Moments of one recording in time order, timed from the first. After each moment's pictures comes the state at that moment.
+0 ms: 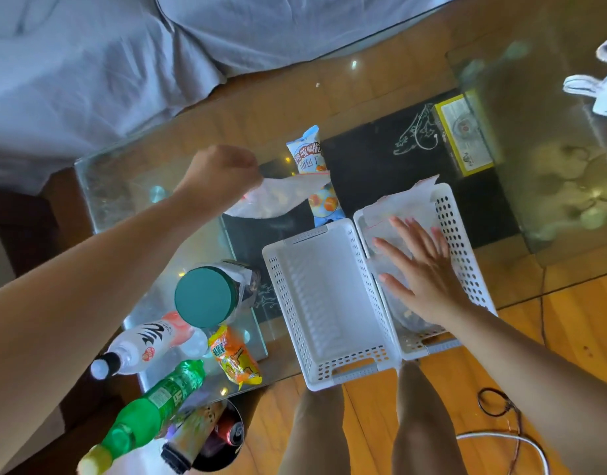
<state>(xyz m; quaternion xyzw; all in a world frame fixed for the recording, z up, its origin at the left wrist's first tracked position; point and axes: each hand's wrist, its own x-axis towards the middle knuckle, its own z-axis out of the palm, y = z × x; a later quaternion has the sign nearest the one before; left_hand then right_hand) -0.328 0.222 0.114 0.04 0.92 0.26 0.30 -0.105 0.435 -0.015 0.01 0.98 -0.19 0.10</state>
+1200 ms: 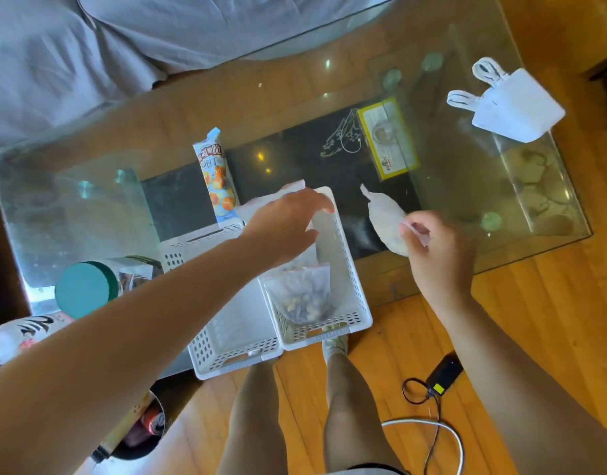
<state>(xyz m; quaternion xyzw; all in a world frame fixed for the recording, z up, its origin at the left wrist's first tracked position) -0.205 0.425 0.090 0.31 0.89 0.17 0.29 -0.072 0.604 0.062 0.26 0.92 -0.29 -0.08</state>
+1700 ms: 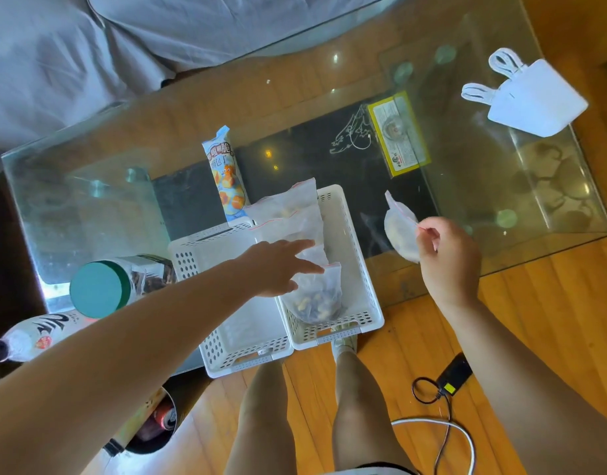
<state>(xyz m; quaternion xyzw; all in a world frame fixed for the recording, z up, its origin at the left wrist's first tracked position) -0.178 0.375 0.039 0.46 0.77 -0.06 0.44 -0.057 0.606 0.013 0.31 0.91 -0.26 -0.03</state>
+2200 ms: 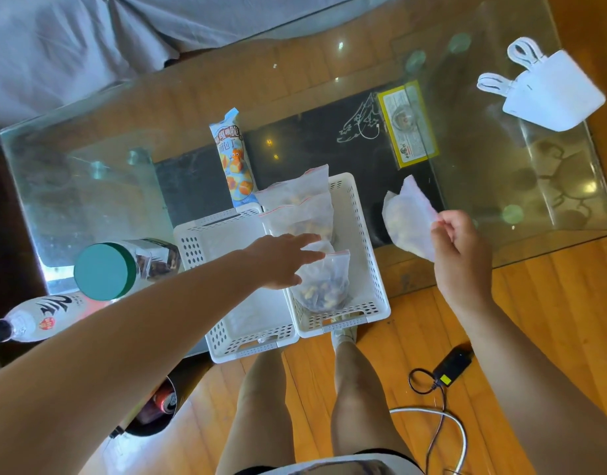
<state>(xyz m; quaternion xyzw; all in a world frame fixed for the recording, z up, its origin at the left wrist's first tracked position) -0.173 0.366 0.031 0.46 0.76 -0.09 0.45 -0.054 0.589 0.043 0.33 0.87 -0.36 0.00</state>
